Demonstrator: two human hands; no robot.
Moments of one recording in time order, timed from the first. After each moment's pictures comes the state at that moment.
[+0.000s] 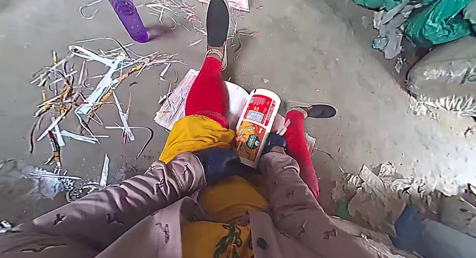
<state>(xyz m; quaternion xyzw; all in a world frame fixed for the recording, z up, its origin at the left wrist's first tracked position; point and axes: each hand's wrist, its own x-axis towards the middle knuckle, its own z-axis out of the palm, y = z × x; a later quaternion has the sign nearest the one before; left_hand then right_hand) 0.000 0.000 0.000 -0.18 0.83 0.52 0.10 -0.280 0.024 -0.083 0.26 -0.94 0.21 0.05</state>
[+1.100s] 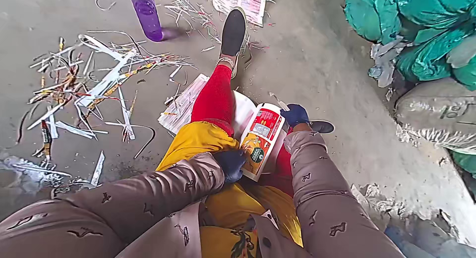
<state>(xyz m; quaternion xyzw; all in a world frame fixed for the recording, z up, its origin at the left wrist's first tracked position) -0.037 -0.012 -0.019 -0.23 0.86 0.43 0.16 -0.346 -0.117 0.001 0.48 -0.86 -0.10 -0.15</state>
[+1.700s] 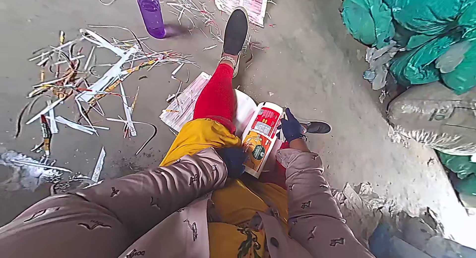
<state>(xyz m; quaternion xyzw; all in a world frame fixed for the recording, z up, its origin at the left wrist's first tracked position) -0.029 -0.009 -0.014 -0.26 0.85 0.44 0.15 -0.289 -0.041 0.017 0.37 -0.88 0.09 -0.30</state>
